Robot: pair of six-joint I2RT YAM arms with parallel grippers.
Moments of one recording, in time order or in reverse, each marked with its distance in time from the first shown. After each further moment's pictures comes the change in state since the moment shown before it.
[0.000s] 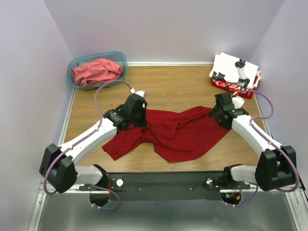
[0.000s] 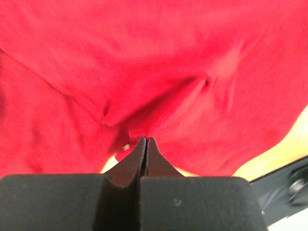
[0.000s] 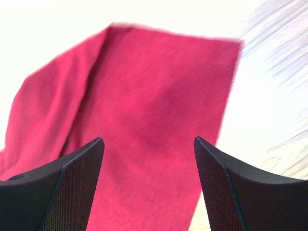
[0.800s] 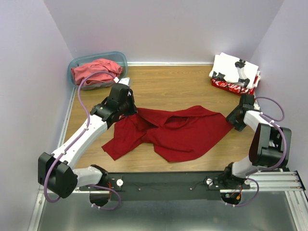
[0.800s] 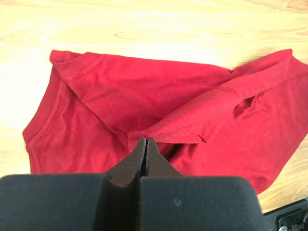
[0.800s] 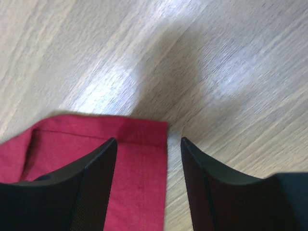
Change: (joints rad) left arm 0.209 -0.065 0.090 0.011 -0.009 0.052; right arm -0.467 0.245 -0.039 0.236 -0.249 -0.237
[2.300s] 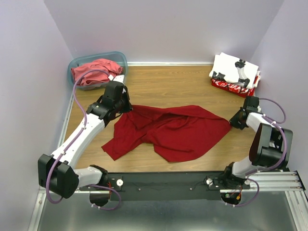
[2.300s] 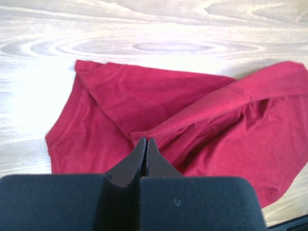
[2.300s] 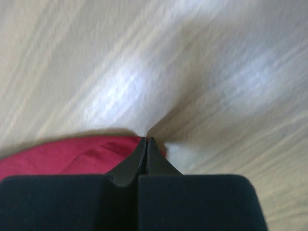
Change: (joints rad) left arm 0.071 -0.003 0.008 -0.001 0.003 0.045; right arm -0.071 0.008 -0.037 0.093 -0.126 -0.060
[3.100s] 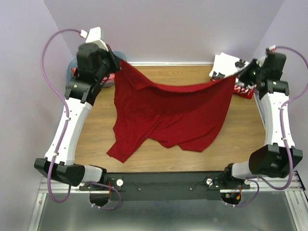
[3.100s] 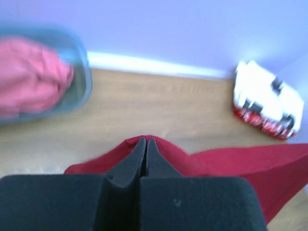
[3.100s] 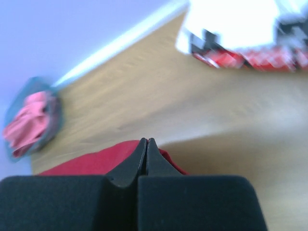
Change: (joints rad) left arm 0.143 0.110 0.578 -0.009 0.027 0.064; right arm 0.070 -0.127 0.676 -0.322 -0.311 -0.003
